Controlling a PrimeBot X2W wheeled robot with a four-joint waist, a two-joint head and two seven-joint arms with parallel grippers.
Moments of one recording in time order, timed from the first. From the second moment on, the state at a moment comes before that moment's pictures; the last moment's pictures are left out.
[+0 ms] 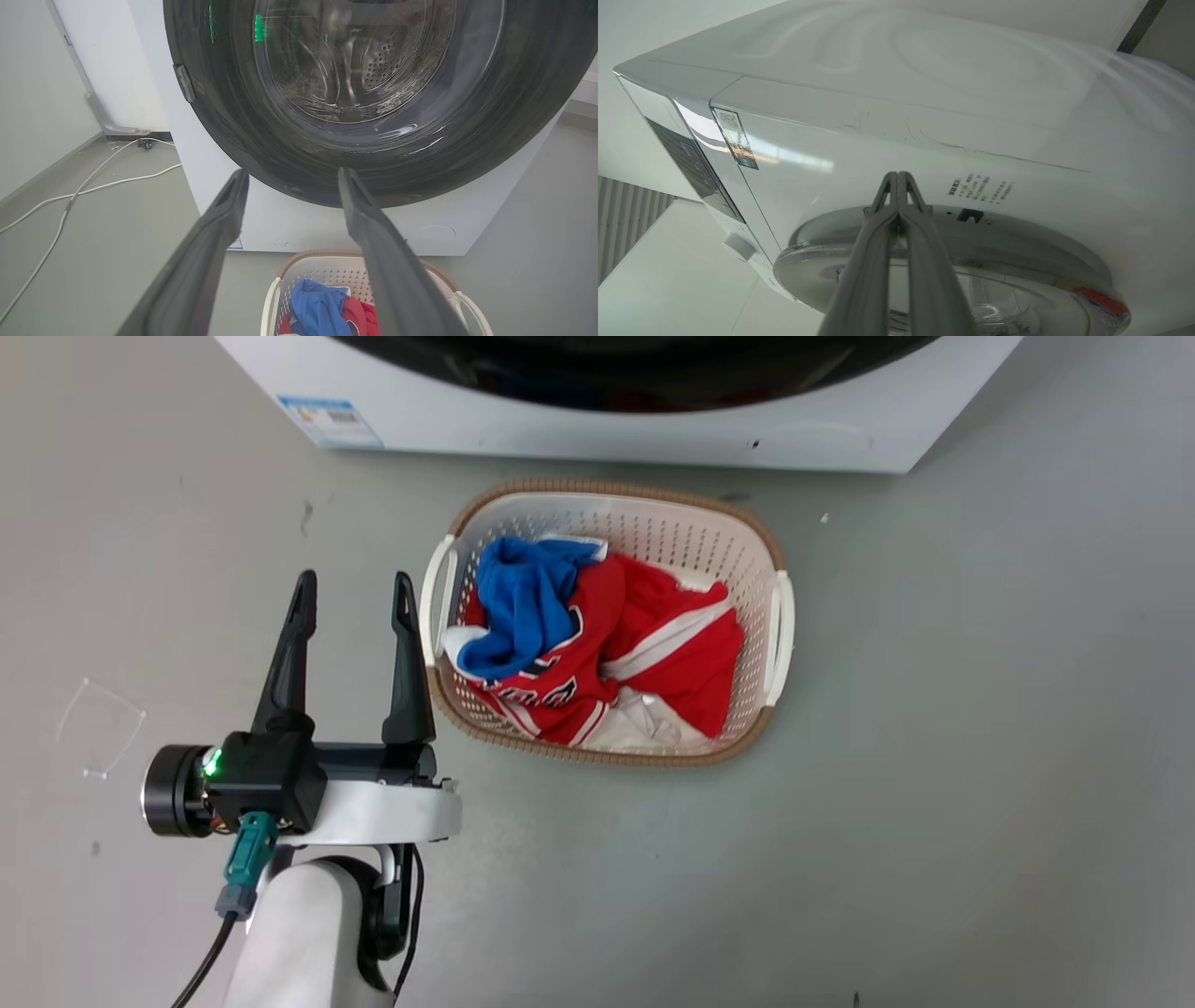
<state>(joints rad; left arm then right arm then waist) -0.26 0.05 -0.10 -0.02 -0.07 0.07 -0.26 -0.92 -0.38 -0.16 0.45 1.70 0.13 0.24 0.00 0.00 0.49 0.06</state>
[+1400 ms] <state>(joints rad) -0.28 0.05 -0.10 0.01 -0.10 0.08 -0.26 -0.96 -0.40 0.17 0.39 1.58 0.13 0.58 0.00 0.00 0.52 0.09</state>
